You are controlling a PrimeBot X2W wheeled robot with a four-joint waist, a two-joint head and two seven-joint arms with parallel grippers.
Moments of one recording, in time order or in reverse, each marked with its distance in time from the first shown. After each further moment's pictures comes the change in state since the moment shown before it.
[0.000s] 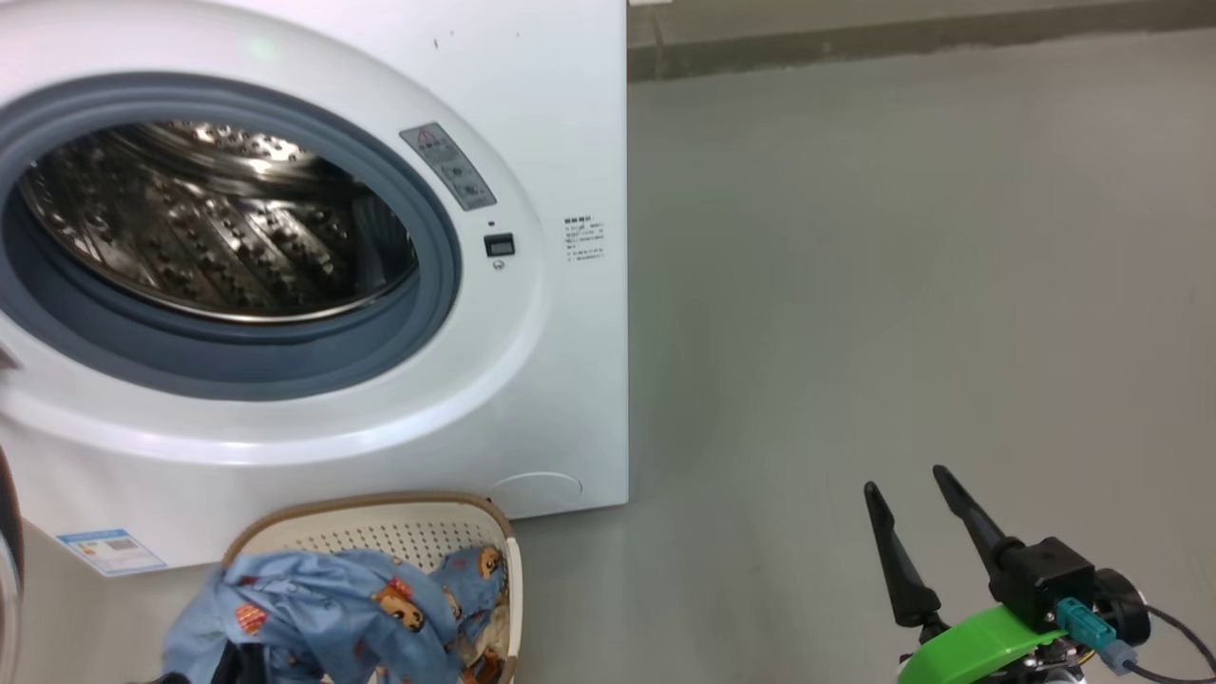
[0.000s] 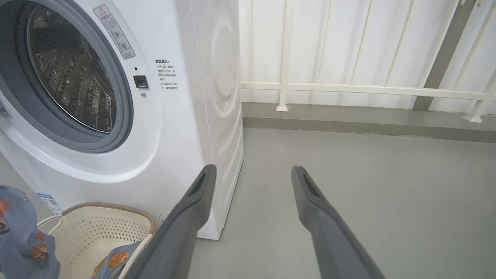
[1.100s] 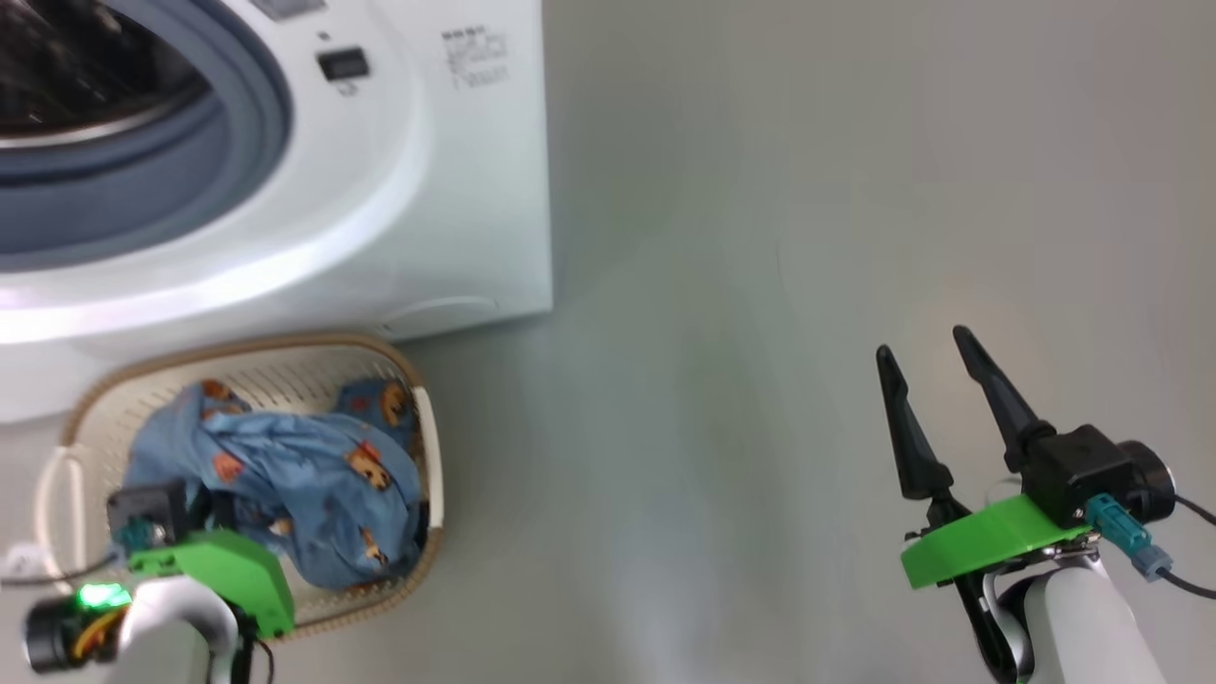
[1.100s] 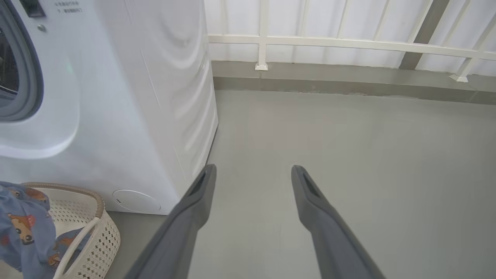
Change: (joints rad) left arm -0.502 0.130 -0.193 0.494 0.021 0.117 0.000; right arm -0.172 0.000 -0.019 -0.072 -0.014 0.000 0.000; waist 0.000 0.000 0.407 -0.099
